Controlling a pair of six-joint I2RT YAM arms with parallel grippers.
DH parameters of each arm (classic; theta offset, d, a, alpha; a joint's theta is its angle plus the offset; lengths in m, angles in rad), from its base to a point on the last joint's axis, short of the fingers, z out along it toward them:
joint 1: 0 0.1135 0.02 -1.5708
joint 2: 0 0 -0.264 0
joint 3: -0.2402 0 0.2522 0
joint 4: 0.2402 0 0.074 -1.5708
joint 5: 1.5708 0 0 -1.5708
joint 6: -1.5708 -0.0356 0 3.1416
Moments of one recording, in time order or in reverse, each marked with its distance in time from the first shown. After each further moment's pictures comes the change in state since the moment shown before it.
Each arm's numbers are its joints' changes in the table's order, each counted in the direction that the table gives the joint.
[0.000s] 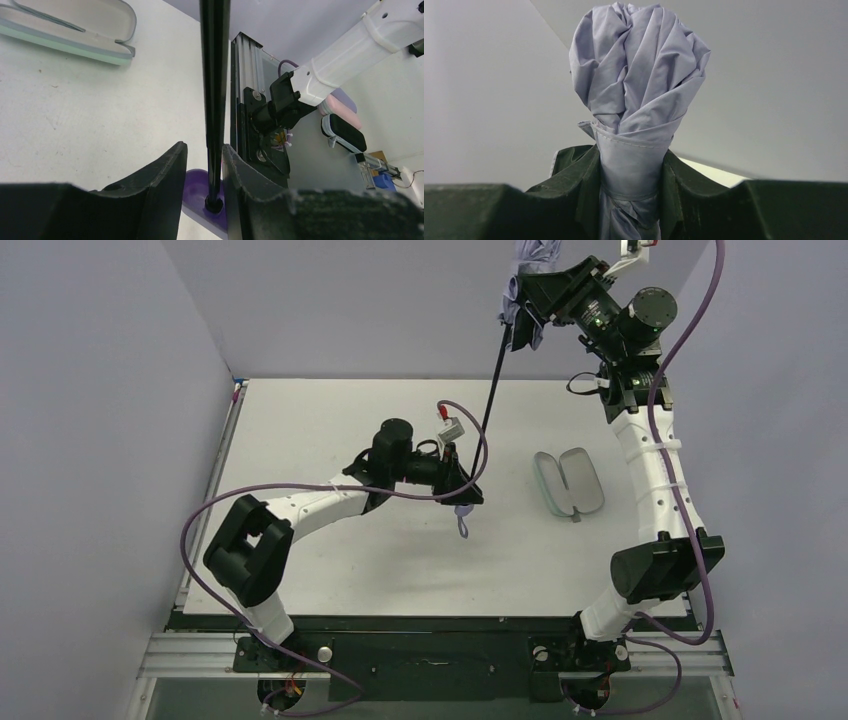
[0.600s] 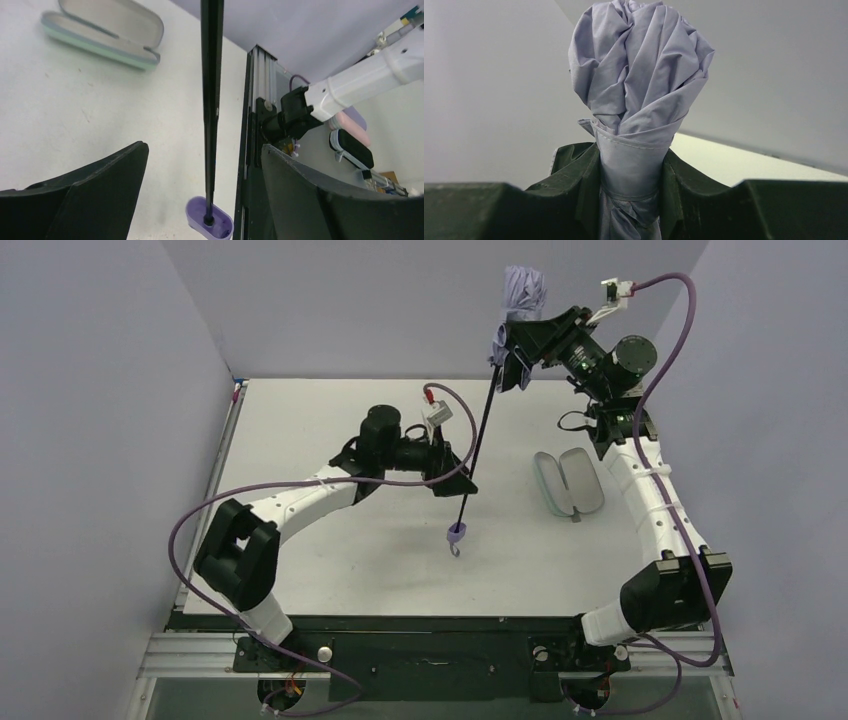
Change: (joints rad) left arm 0.044 -0.029 -0.032 0.098 -0.051 -0.008; right arm 0.013 -0.143 0.373 -0.206 -0.024 0.002
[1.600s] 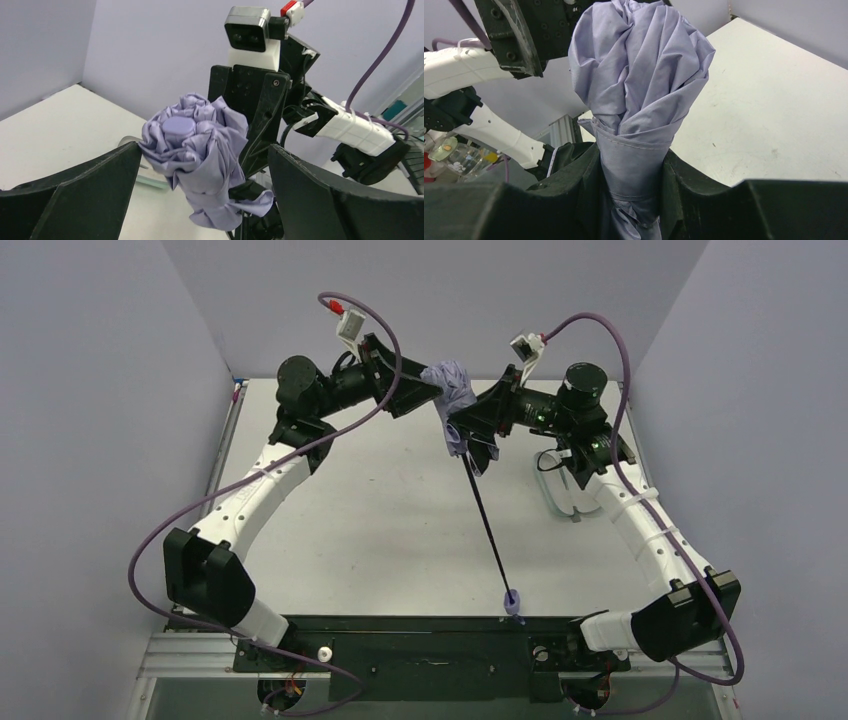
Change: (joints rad) left arm 0.238 -0.166 -0.249 -0.233 -0.048 0.369; right arm 0.220 -0.139 0.182 0.272 -0.341 0.299
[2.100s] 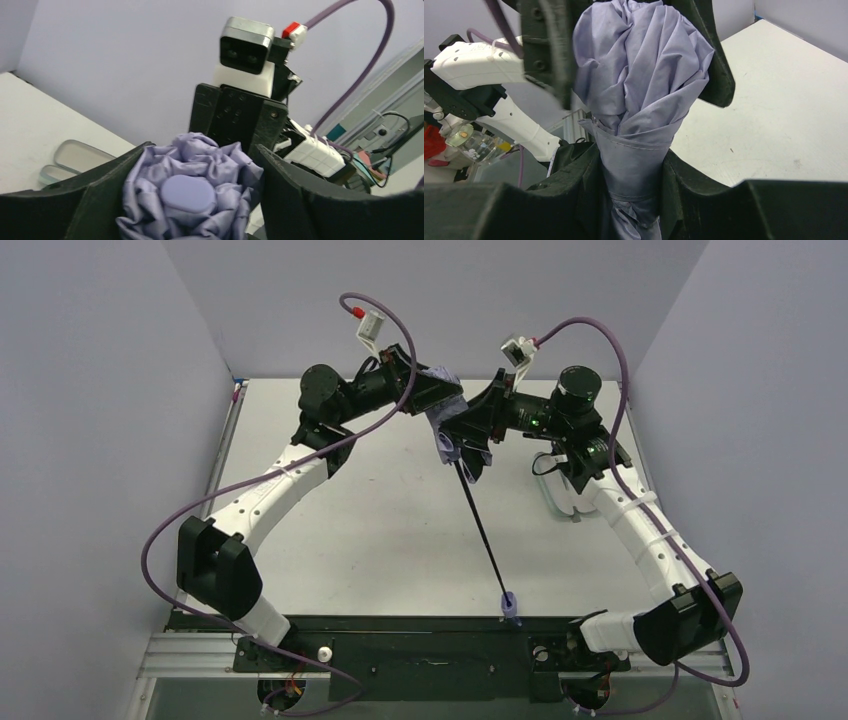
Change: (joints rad) left arm -0.099 0.066 -0.002 -0.157 -0.063 0.255; right arm 0.052 -0.008 0.000 -0.004 -0.022 -0.005
